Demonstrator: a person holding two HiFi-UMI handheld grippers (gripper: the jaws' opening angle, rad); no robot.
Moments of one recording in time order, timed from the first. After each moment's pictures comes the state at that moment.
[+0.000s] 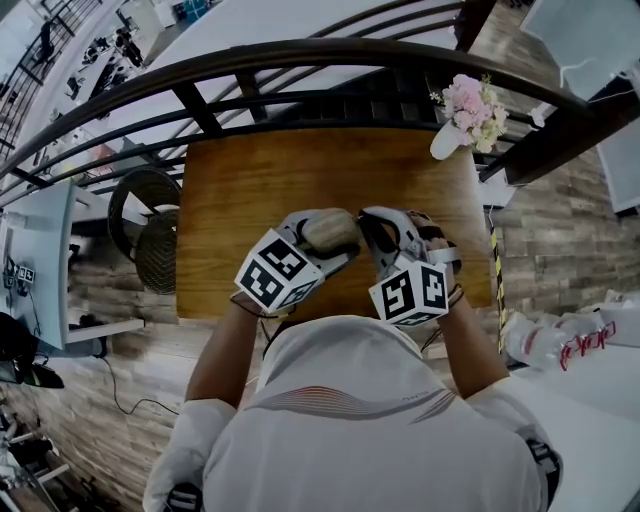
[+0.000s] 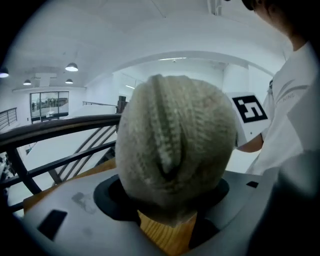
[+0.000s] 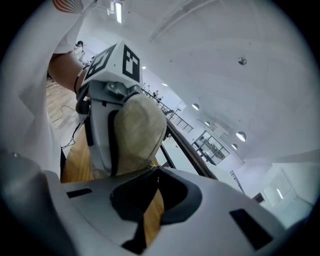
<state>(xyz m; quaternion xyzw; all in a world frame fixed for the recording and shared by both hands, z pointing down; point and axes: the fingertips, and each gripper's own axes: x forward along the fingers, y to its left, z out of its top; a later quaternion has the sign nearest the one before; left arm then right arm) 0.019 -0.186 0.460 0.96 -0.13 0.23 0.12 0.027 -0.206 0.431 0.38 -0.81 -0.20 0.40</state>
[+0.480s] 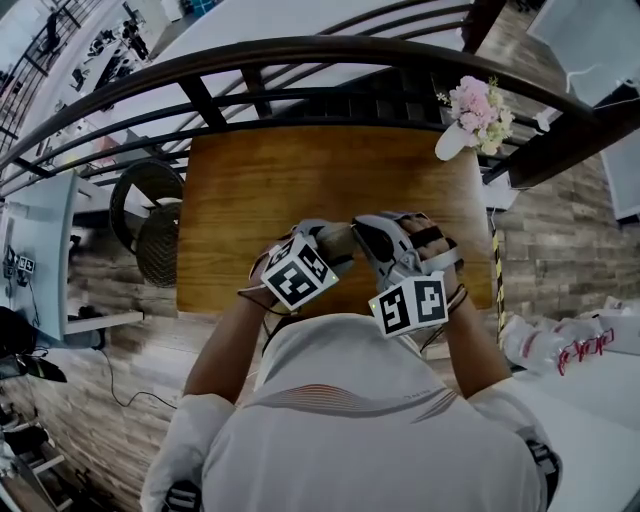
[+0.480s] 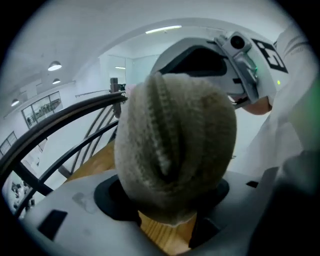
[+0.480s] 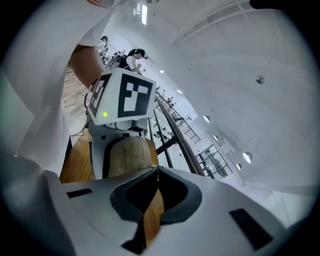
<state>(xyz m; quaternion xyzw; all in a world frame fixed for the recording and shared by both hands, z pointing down) 0.014 -0.168 0.533 0.92 -0.11 0.38 0.08 0.004 -0.187 0.428 0.31 -0.80 -0.29 0.42</state>
